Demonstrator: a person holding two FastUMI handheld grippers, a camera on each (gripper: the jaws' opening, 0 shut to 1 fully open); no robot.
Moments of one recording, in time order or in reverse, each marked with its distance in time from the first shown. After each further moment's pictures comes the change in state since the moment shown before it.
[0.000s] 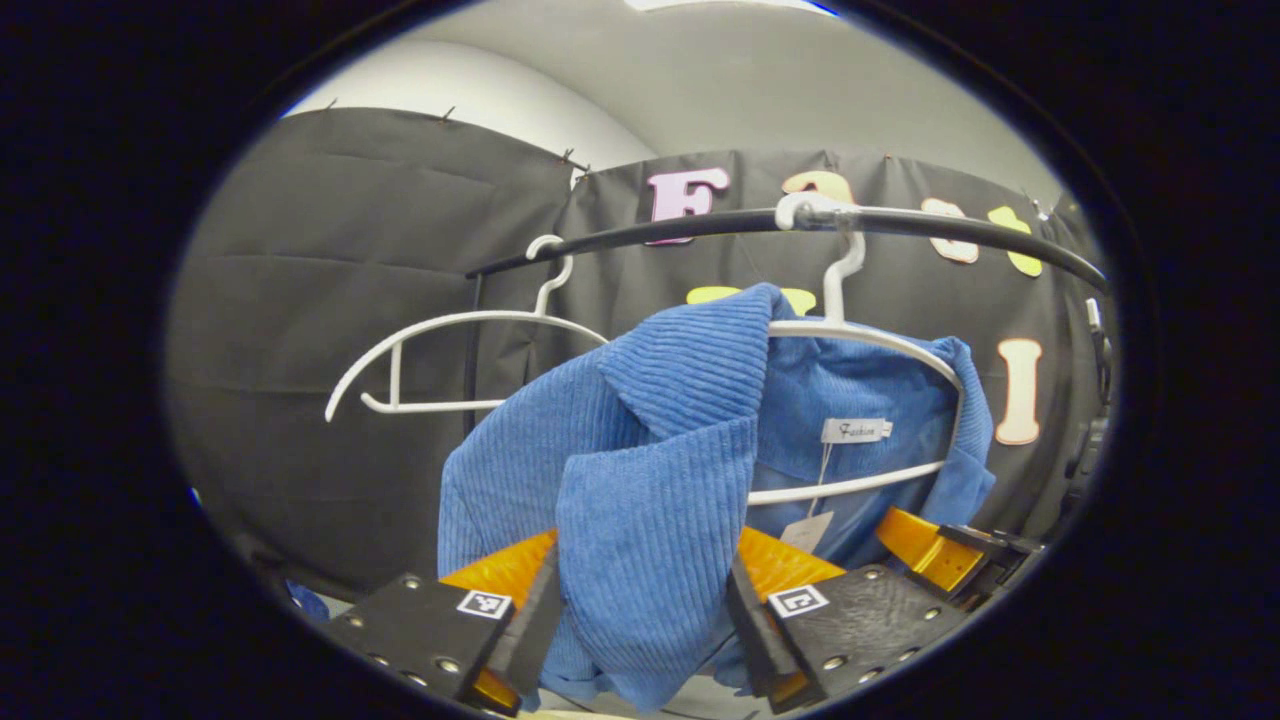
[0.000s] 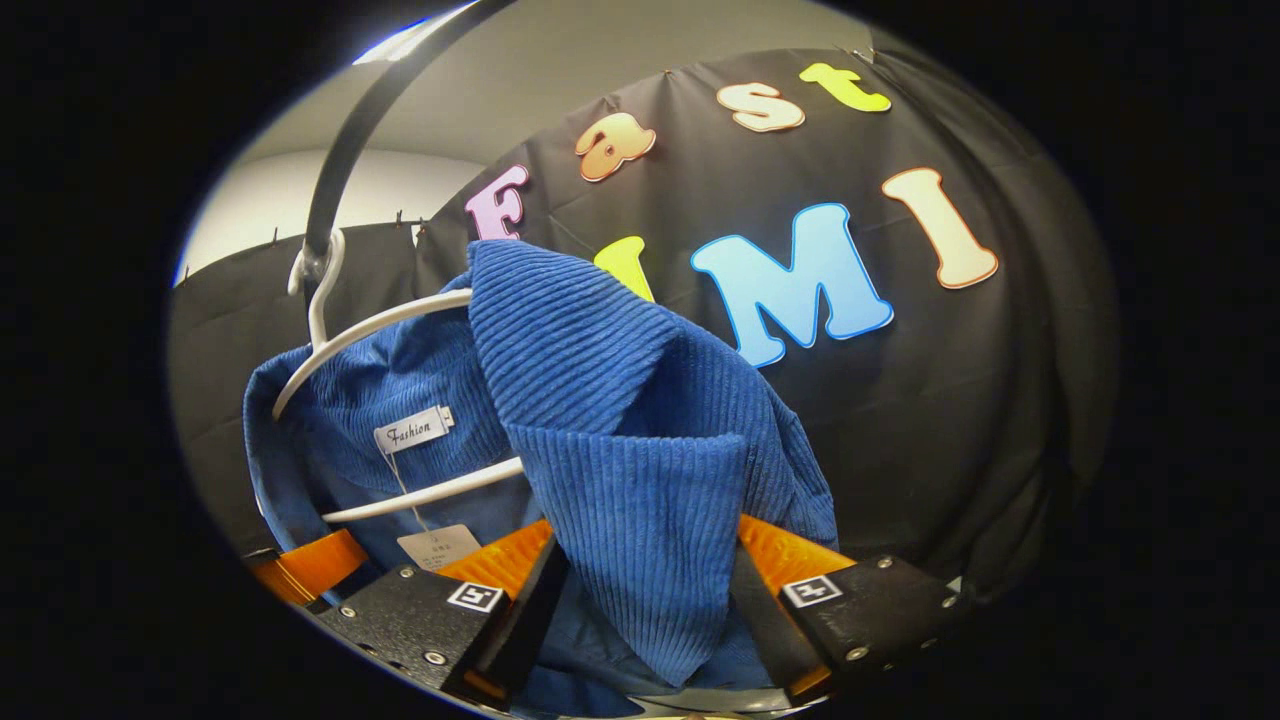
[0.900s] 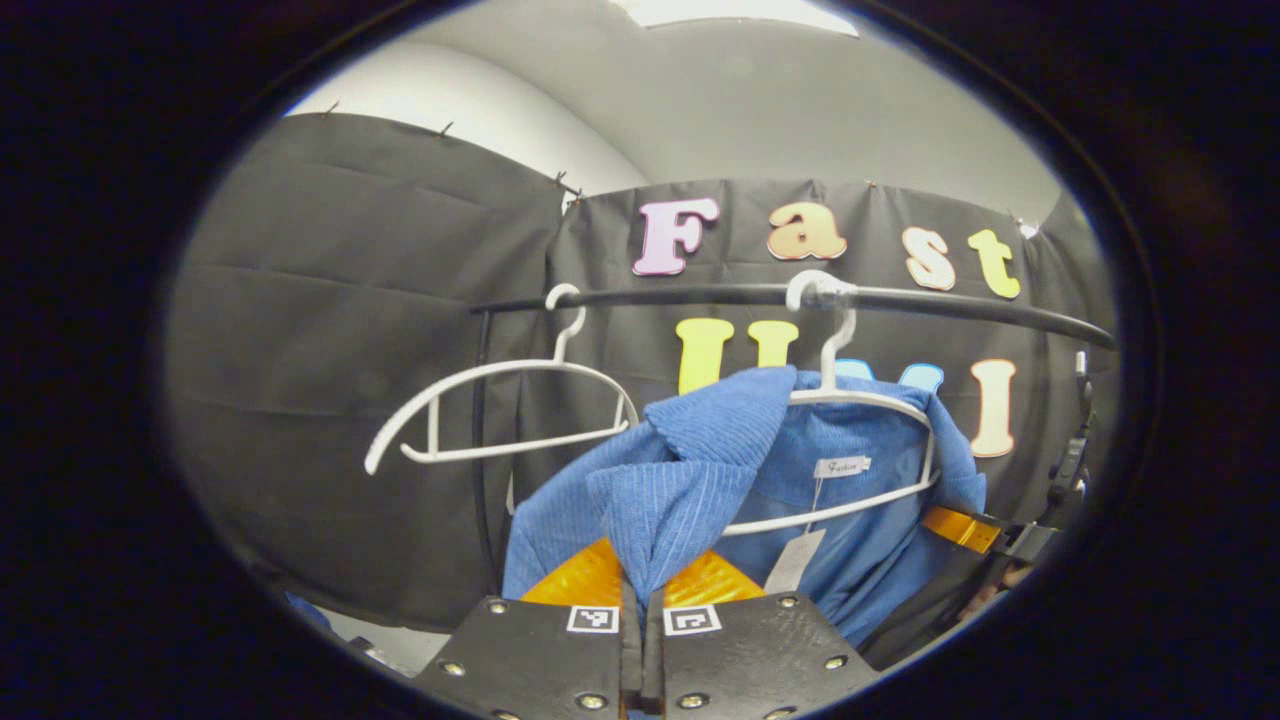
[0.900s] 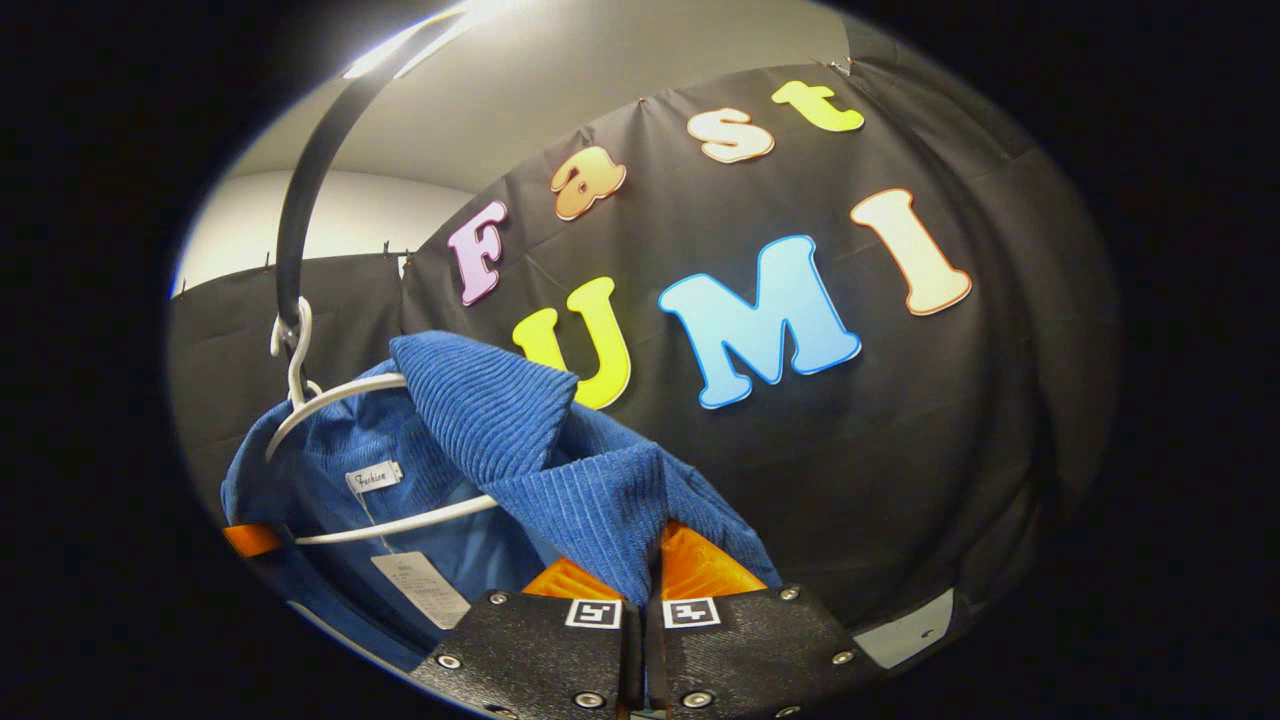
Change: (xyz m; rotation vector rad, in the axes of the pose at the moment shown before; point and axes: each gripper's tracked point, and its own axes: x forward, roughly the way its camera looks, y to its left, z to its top) left arm -0.038 0.033 0.055 0.040 -0.098 -0.075; right arm -0.015 -0.054 0.050 -0.002 -0.128 -0.052
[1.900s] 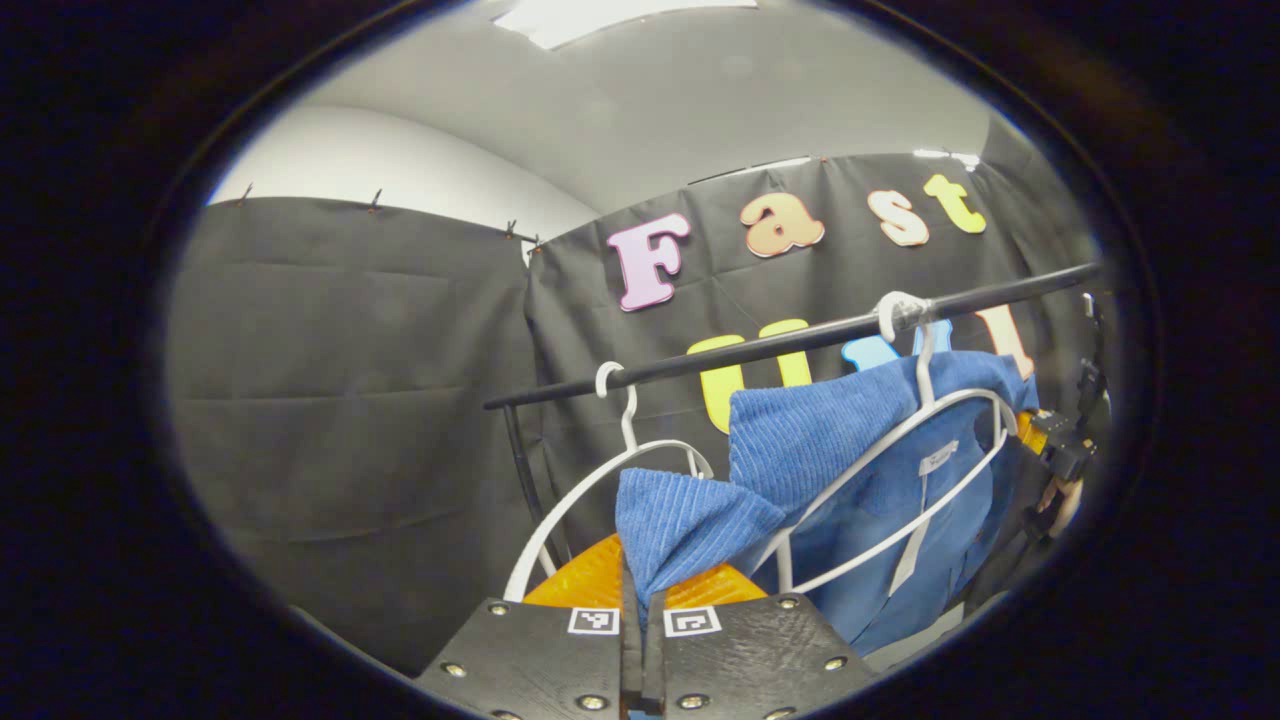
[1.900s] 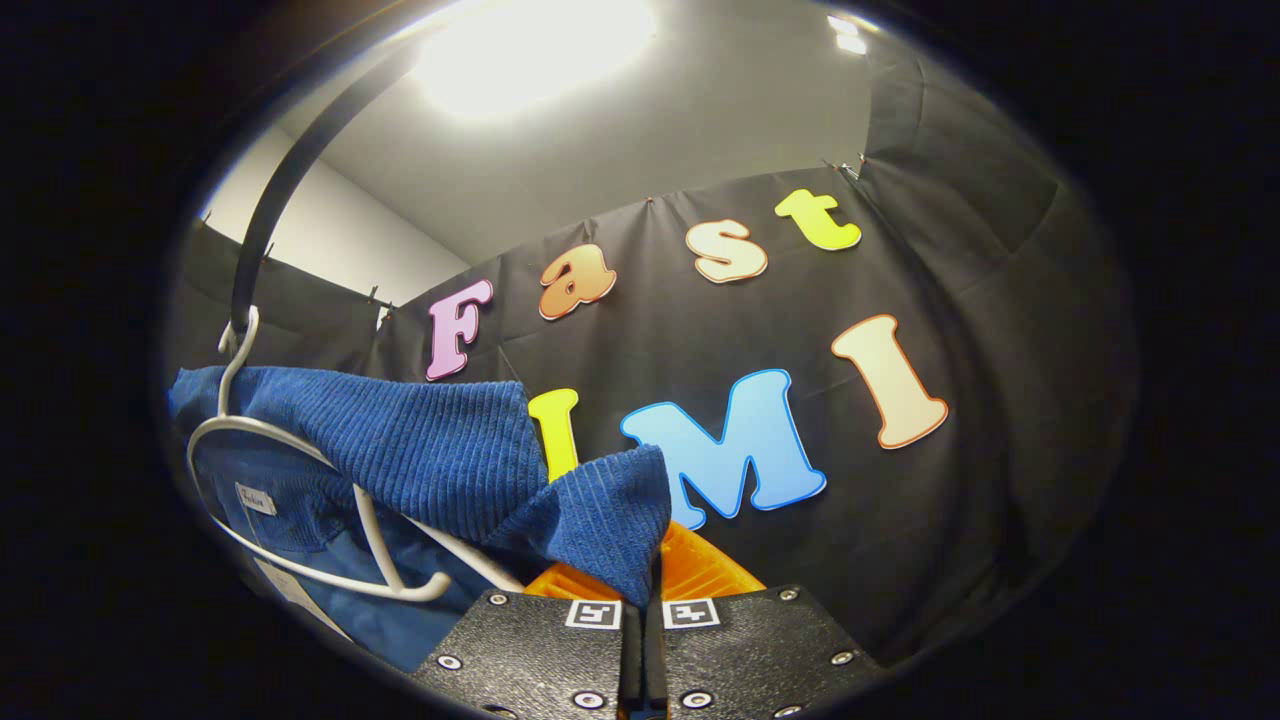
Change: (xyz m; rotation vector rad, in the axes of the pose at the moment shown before) left arm 0.060 0.093 0.049 0.296 -0.034 -0.067; right arm 0.048 -0.023 0.062 -0.188 -0.377 -0.092
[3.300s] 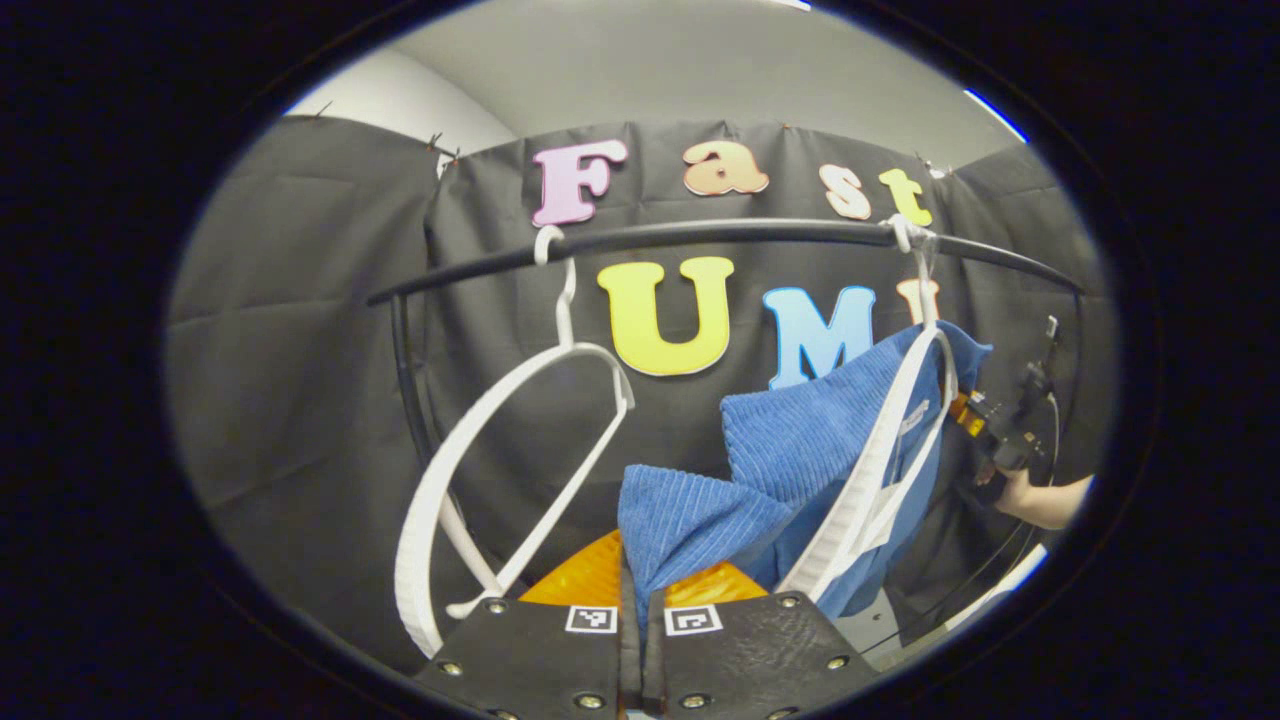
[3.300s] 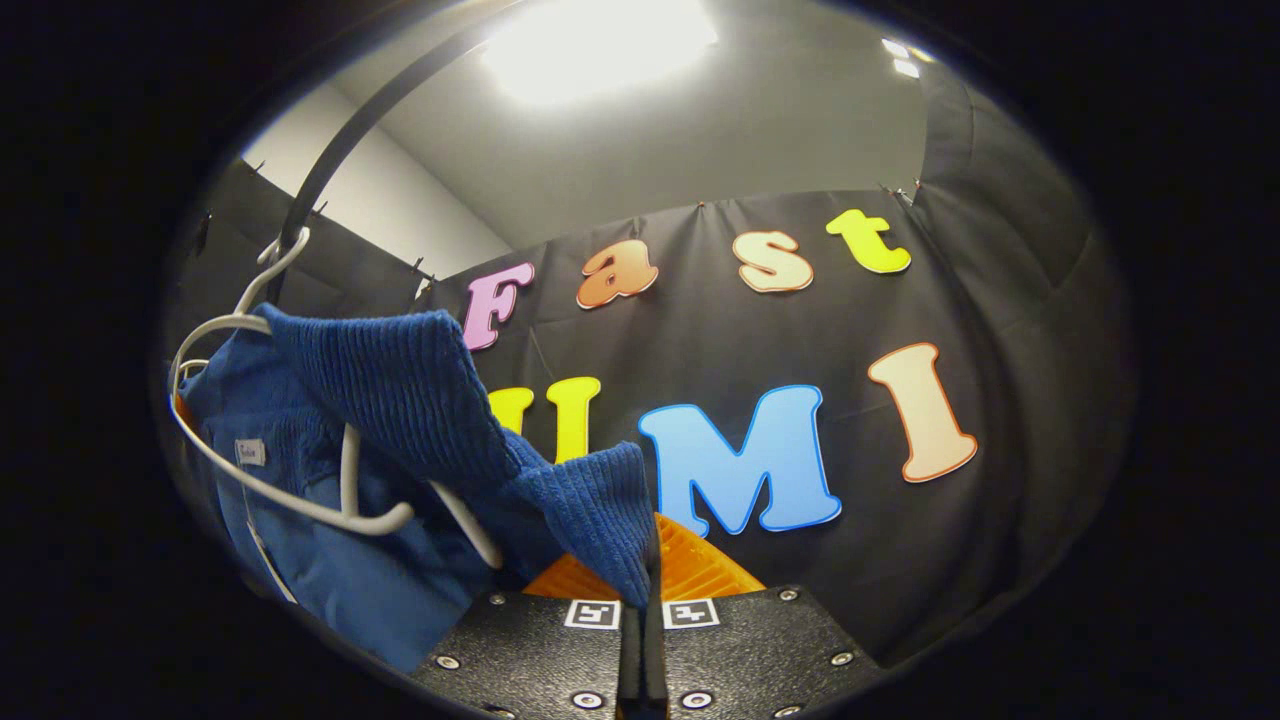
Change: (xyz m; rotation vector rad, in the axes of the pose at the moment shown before) left arm 0.036 -0.028 -0.083 -0.204 0.184 -0.365; right arm 0.005 0.004 -0.040 -0.134 0.001 0.119
